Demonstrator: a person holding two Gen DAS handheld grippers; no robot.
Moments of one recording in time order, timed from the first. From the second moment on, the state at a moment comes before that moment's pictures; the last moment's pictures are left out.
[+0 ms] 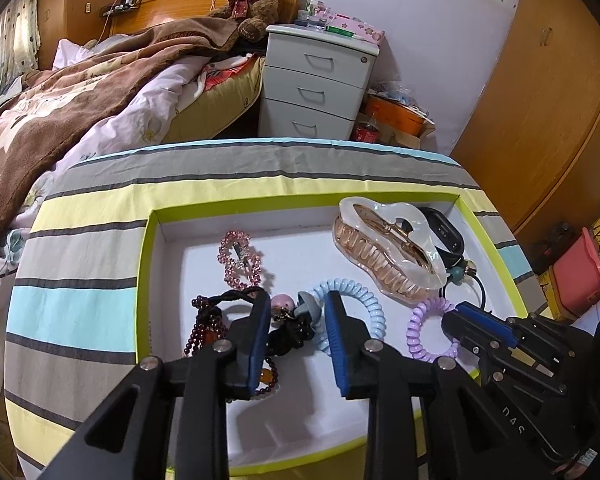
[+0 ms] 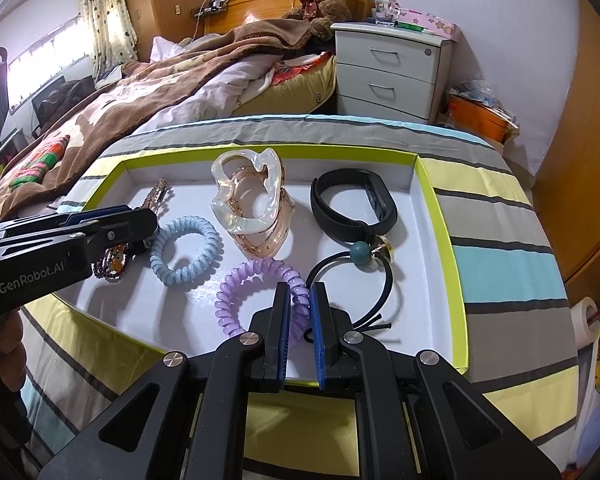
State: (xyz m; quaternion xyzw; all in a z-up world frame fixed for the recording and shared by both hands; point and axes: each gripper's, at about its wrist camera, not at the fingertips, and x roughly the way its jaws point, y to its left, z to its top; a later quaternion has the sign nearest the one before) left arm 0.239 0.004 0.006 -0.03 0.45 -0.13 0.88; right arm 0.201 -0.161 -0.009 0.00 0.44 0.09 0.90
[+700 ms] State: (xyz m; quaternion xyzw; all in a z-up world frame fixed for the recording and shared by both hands) left arm 0.206 0.002 0.023 -0.02 0.43 -0.10 0.90; right arm 0.167 -0.172 0.018 0.03 0.39 0.09 0.92
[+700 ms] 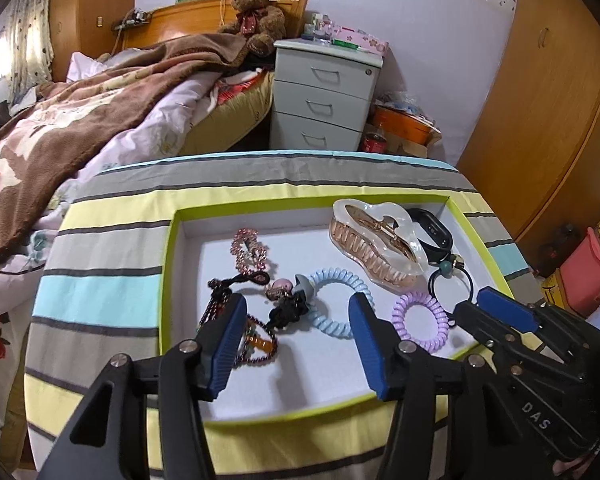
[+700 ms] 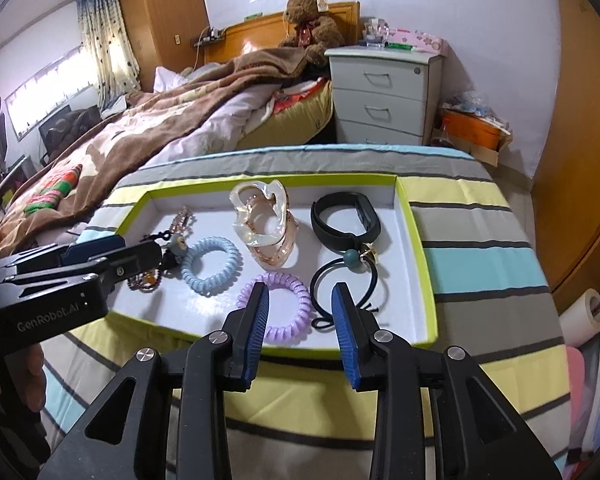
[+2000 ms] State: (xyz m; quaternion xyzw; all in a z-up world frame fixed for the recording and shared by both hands) left arm 0.115 0.000 0.036 -0.01 0.39 -0.04 0.92; right arm 0.092 -0.171 0.044 0.04 0.34 0.08 0.93
